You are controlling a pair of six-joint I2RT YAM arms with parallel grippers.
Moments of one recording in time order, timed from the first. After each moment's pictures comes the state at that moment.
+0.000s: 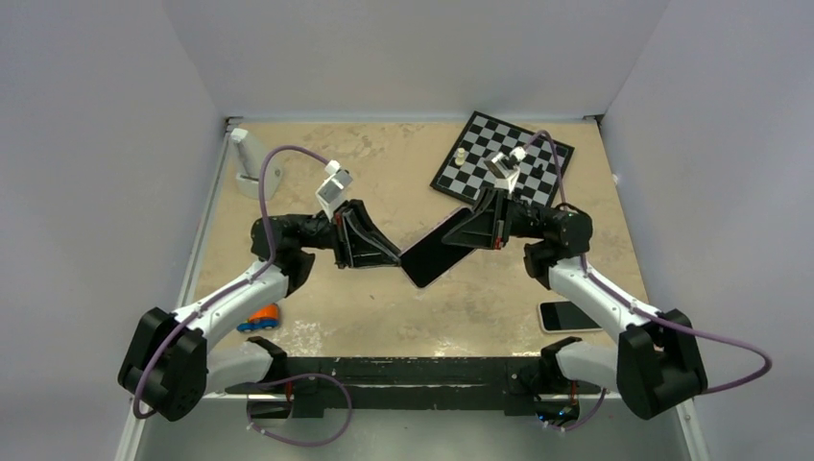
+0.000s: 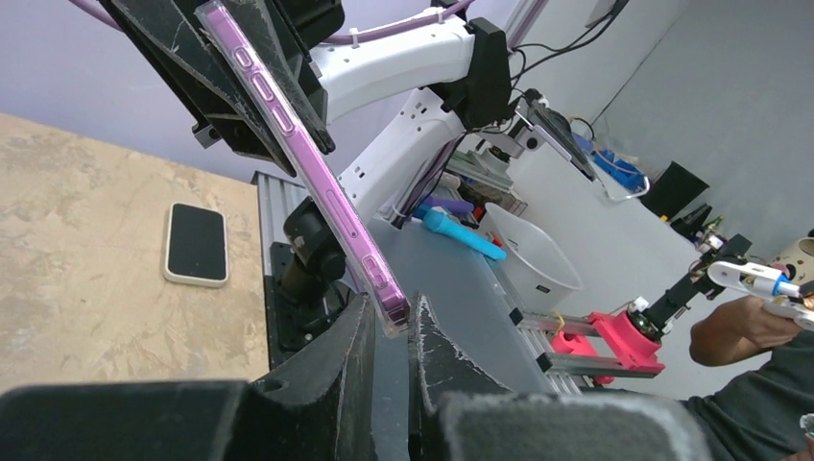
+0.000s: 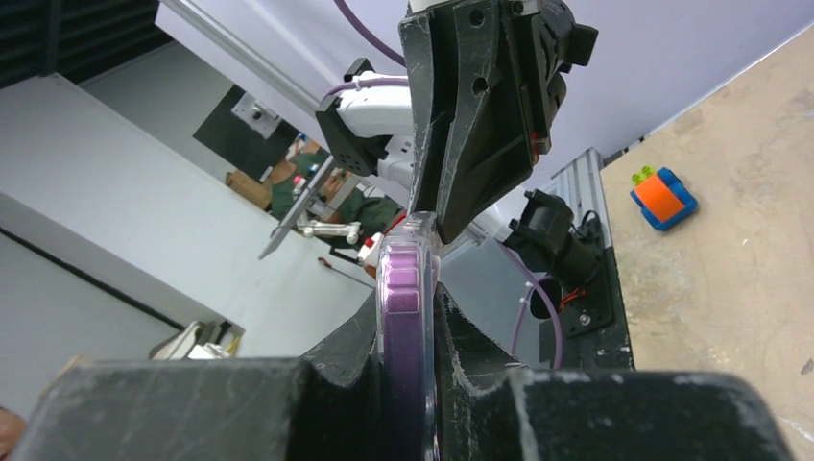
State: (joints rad) left arm -0.51 1.18 0.62 1.25 1.17 -1.18; right arm 0.38 1.15 0.64 1.25 -1.14 1.59
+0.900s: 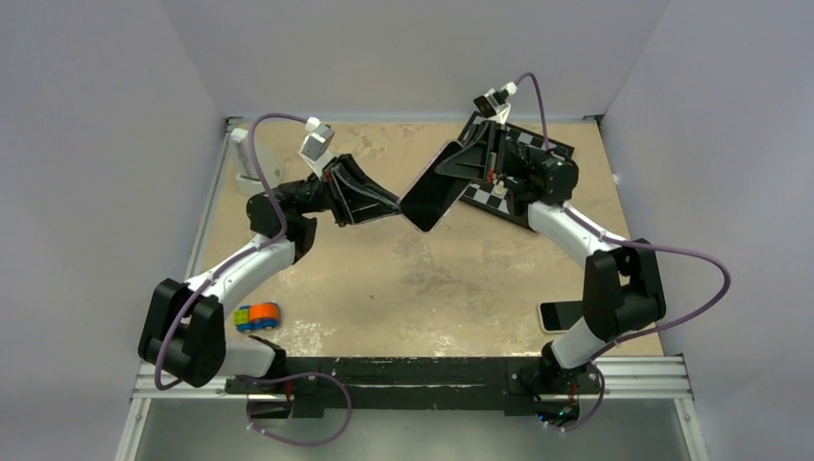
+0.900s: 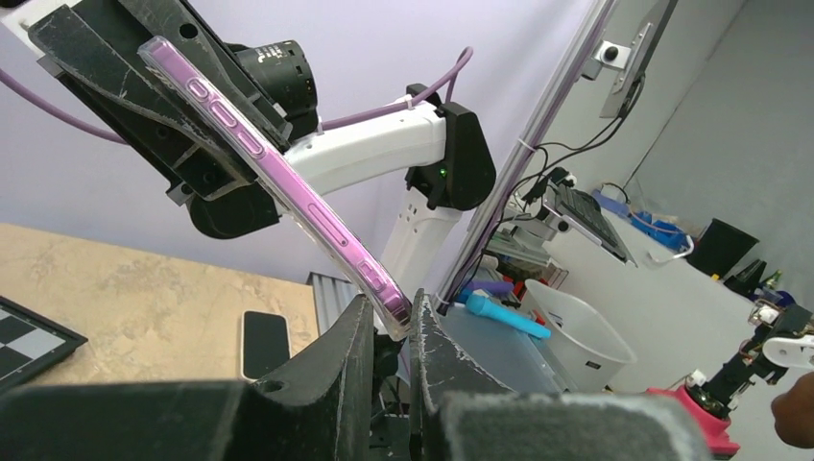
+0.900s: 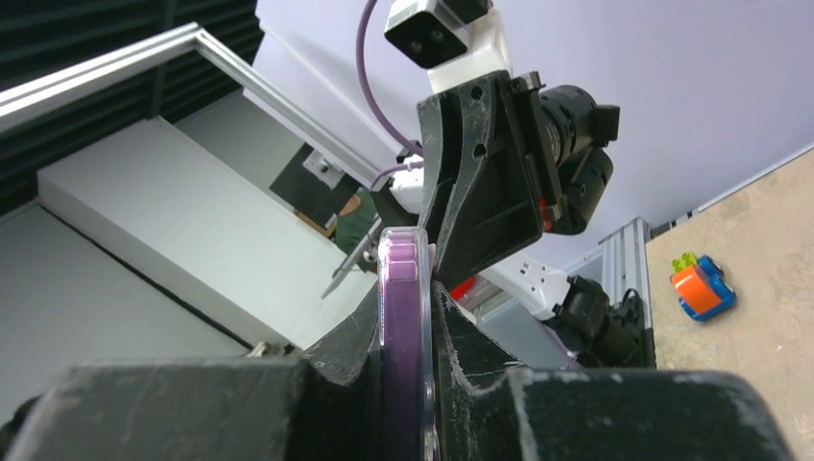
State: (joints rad) left arm -0.43 1.36 0.85 1.41 1.07 -1.29; right arm 0.34 1.58 1.10 1.51 -1.12 1.98
